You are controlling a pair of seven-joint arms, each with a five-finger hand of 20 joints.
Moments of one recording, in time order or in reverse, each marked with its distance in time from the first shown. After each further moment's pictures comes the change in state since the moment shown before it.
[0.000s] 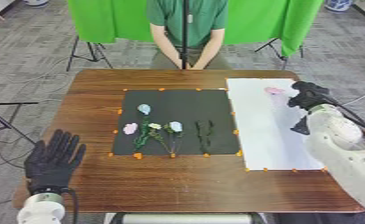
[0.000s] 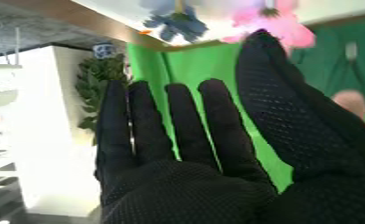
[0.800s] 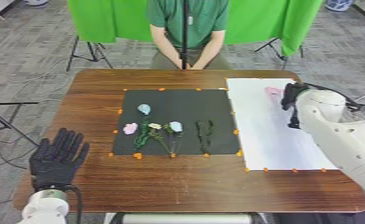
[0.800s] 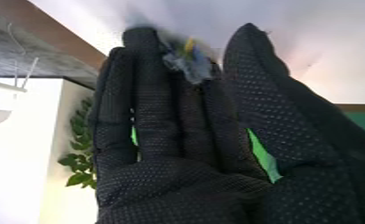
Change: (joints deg) left arm -1.8 0.0 1.2 0.3 -0.8 2.2 -0.1; right arm 13.2 -4.1 -7.0 6.2 0.0 -23.4 4.1
